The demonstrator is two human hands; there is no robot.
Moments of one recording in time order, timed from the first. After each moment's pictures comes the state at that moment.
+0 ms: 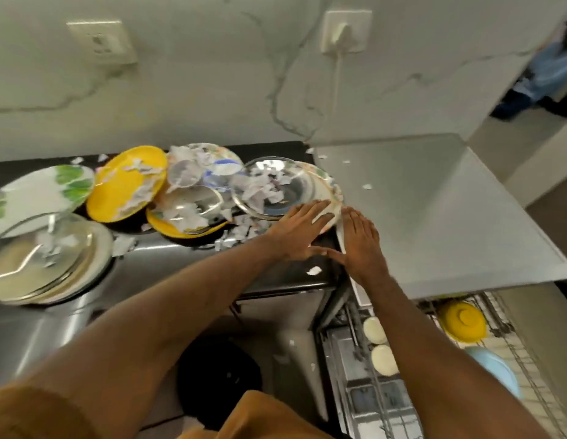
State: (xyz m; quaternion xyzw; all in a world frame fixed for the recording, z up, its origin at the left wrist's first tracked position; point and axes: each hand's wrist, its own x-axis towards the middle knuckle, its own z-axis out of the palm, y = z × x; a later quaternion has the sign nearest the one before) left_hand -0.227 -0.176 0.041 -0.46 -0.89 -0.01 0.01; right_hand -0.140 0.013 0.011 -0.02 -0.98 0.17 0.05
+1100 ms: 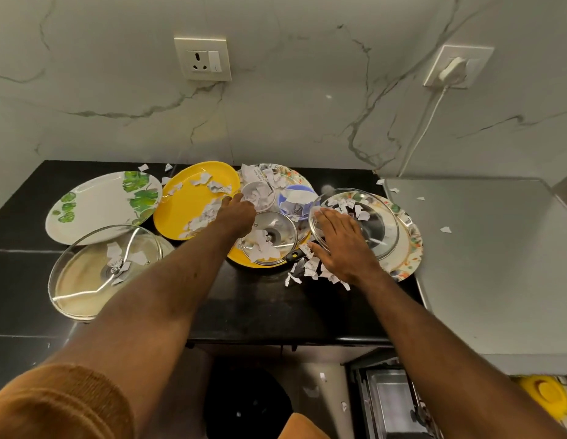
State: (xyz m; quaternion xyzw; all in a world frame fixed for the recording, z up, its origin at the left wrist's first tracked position) left_hand -0.405 -0.460 0.027 -0.15 -0.97 0.13 -0.10; right_hand -0.283 -0.182 0.039 0.16 -0.98 0.11 0.06
